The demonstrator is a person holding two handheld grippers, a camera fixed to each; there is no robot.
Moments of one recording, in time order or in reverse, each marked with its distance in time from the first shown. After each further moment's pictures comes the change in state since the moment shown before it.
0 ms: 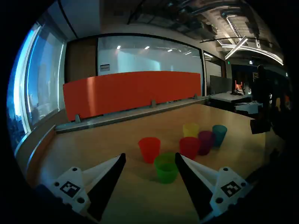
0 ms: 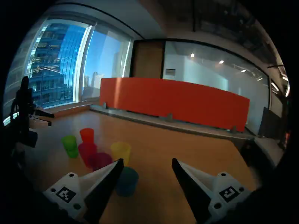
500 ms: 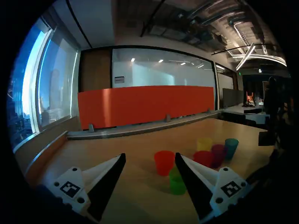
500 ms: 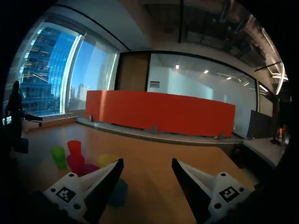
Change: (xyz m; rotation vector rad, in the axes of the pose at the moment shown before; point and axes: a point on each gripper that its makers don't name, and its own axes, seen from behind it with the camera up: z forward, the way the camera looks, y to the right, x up) left arm 0.025 -0.034 -0.004 0.135 0.130 -0.036; right arm 0.014 0.016 0.007 -0.132 0.119 0.027
